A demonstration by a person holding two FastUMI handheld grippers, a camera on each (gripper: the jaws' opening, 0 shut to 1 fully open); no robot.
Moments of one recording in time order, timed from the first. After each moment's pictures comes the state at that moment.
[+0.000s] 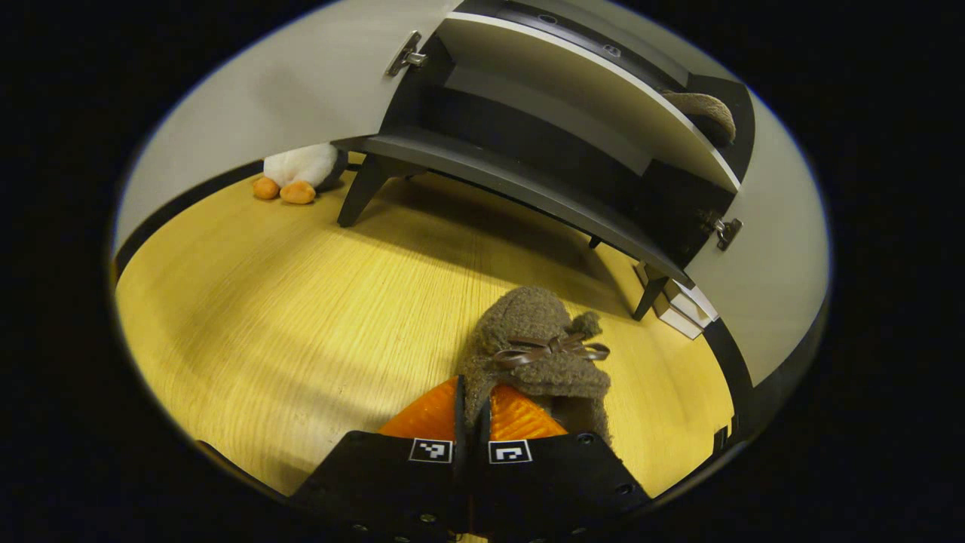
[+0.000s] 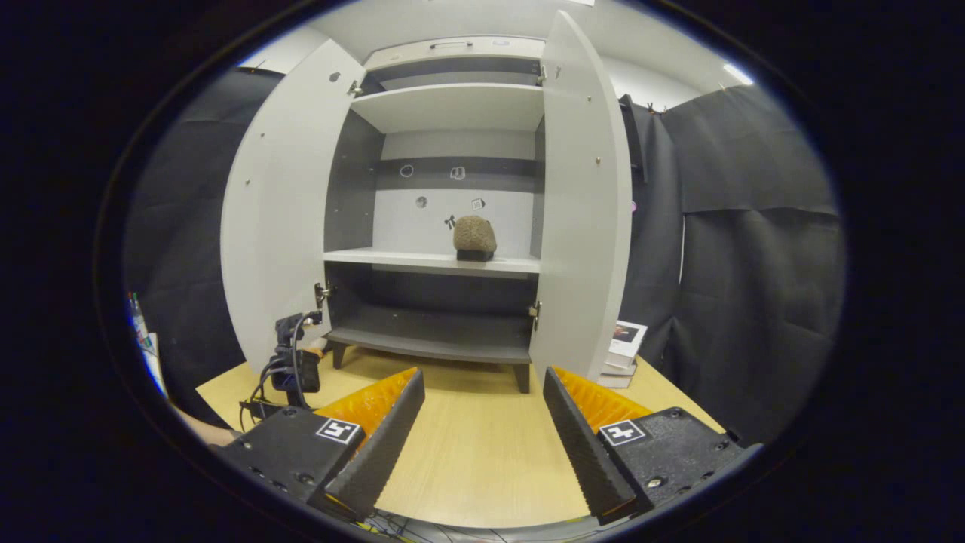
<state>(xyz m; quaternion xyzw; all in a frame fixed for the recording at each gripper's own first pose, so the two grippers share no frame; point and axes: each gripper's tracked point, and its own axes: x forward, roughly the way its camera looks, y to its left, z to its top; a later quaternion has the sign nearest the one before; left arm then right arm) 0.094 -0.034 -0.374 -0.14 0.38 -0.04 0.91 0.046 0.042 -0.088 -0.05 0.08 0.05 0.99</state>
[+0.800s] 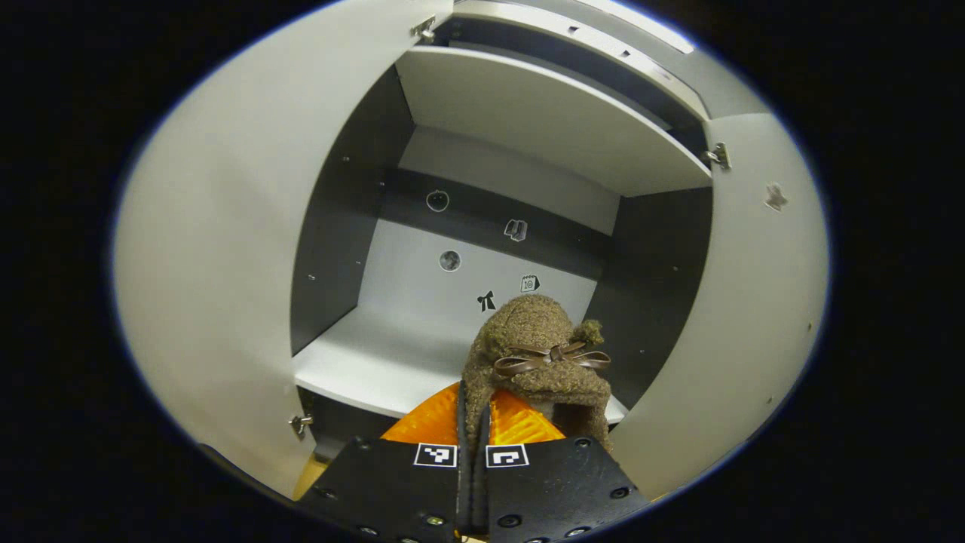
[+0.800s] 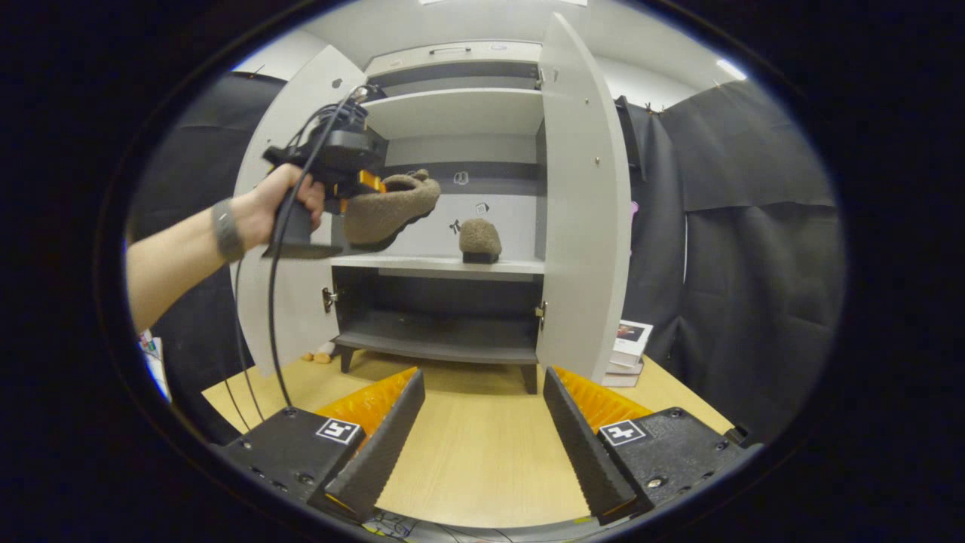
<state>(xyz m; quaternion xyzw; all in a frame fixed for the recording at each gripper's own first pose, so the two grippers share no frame) 0.326 -0.056 0.004 -0.14 0.17 -0.06 0.97 0.038 0.046 -0.093 -0.04 0.07 0.05 1.00</state>
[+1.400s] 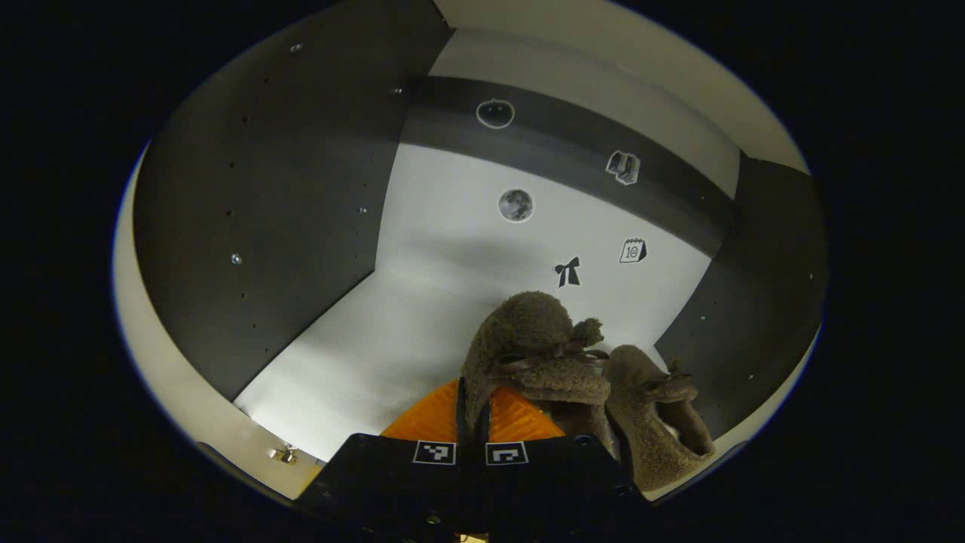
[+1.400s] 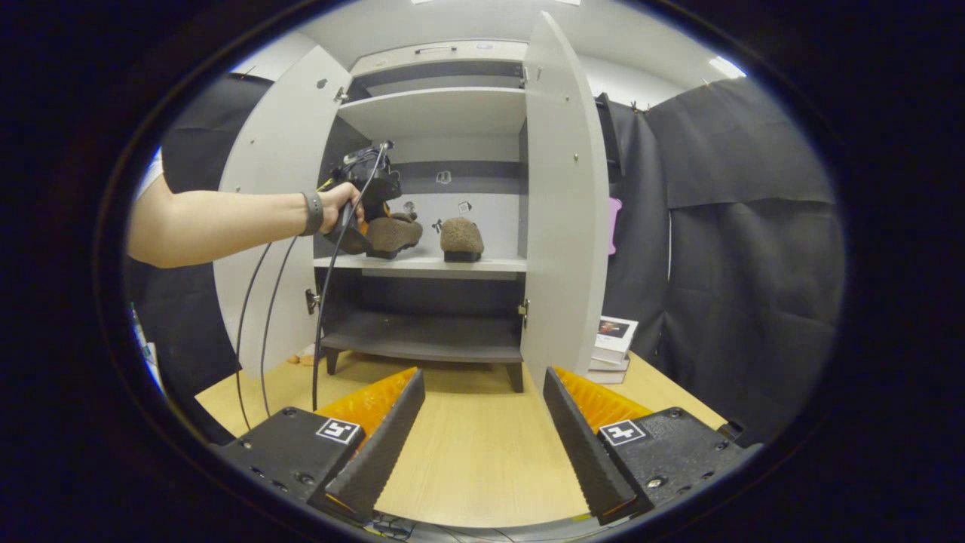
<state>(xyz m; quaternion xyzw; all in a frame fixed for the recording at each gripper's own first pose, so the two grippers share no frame) 0.450 -0.018 -0.091 -0.12 0.30 0.05 0.94 0.042 0.033 -0.094 -0.03 0.07 0.02 1.00</state>
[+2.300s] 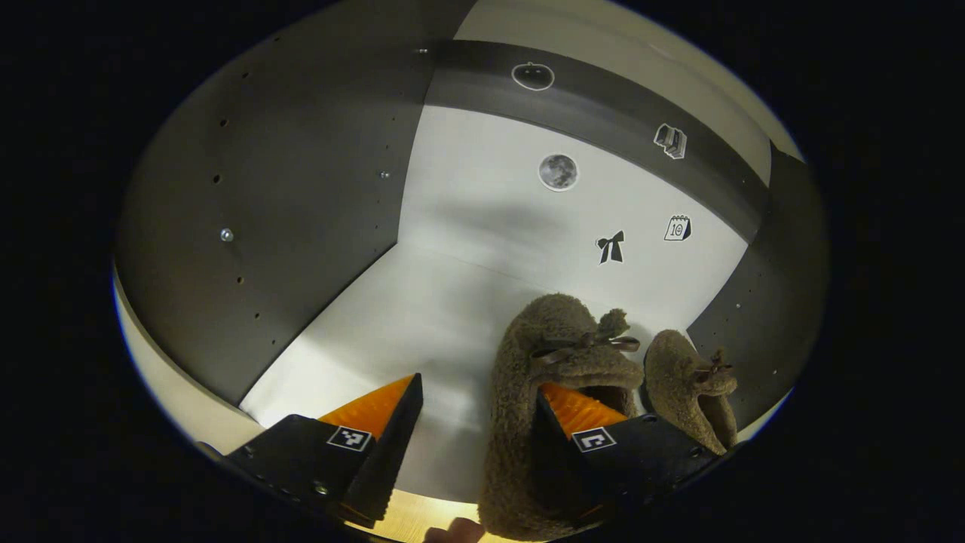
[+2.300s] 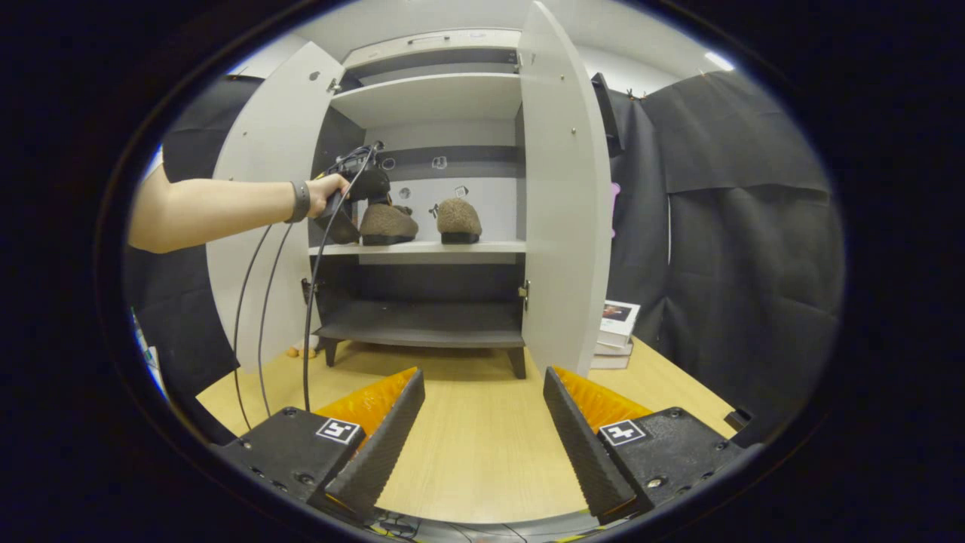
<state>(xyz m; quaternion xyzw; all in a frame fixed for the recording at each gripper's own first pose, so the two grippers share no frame) 0.449 0.005 -0.105 -0.13 0.34 0.06 0.93 0.045 0.034 -0.115 -0.02 0.10 0.02 0.99</state>
